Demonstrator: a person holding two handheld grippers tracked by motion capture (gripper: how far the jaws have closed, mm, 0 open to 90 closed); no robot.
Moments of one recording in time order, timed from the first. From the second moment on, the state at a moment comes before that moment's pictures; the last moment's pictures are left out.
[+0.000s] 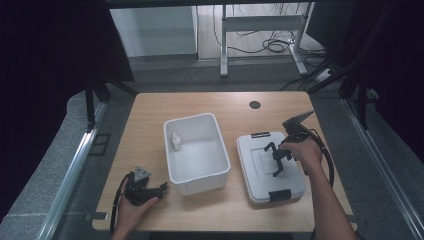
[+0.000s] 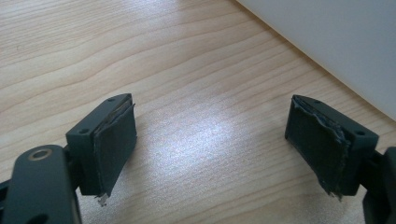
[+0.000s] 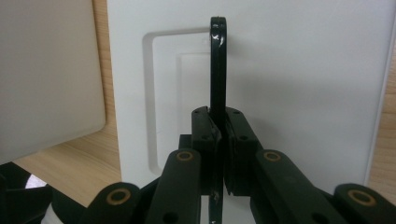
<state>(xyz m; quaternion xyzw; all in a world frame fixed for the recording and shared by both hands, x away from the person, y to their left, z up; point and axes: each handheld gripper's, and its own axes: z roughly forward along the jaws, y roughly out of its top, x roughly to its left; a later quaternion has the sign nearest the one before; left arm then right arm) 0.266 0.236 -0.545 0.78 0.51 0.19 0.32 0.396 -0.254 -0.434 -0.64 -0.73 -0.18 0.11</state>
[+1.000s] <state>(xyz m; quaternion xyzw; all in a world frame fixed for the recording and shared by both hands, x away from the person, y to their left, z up) 0.266 0.236 -0.545 0.78 0.51 0.19 0.32 0.384 -0.262 -0.375 -0.63 -0.74 -0.23 0.09</state>
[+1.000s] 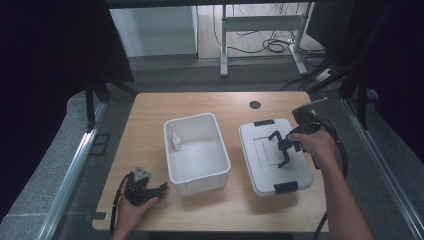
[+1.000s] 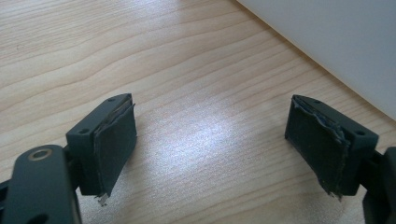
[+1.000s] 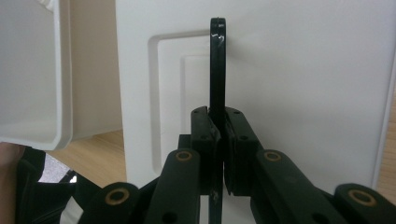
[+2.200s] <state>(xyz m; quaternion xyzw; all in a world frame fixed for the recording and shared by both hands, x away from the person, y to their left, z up) 0.265 0.236 -0.545 0.78 0.51 0.19 0.32 0.387 -0.239 -0.317 -0.61 -0.74 -0.26 0.08</state>
